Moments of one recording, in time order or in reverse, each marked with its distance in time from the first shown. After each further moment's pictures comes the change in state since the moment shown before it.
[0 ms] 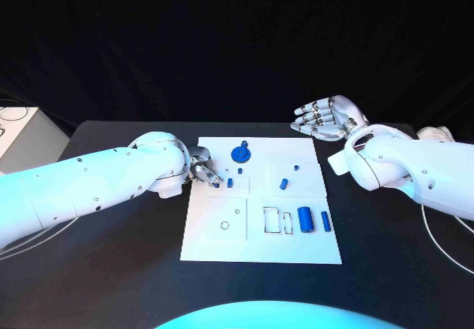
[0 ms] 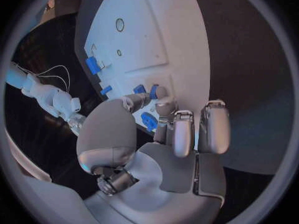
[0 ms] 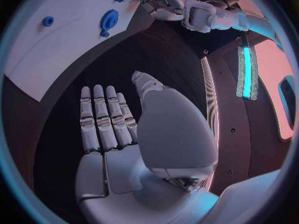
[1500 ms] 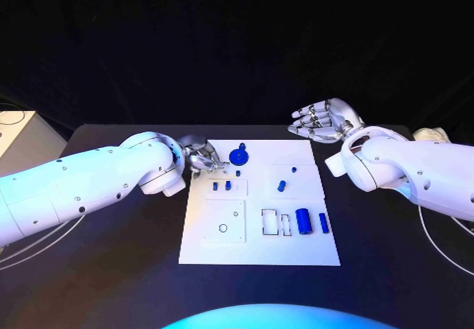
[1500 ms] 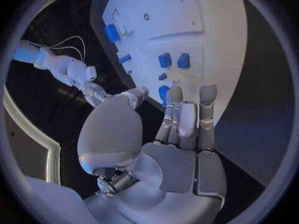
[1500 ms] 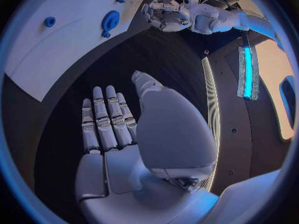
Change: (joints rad) left arm -0.006 -0.045 0.038 0.051 0.155 -0.257 0.174; left_hand 0.187 -0.001 -0.271 0.058 0.006 -0.281 0.142 -0.124 -0.085 -0.411 0.126 -0.200 -0.272 -0.190 0.110 -0.292 -0.162 0.109 -0.461 0.092 -0.434 -0.556; right arm -0.001 0.001 0.000 -0.007 -0.002 0.007 -0.012; right_hand 0.010 0.009 -0.032 0.010 0.000 0.013 0.001 -0.021 -0.014 0.000 0.000 0.000 0.000 -0.035 0.011 0.000 -0.037 0.000 -0.277 0.005 -0.012 -0.013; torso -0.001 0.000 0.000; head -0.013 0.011
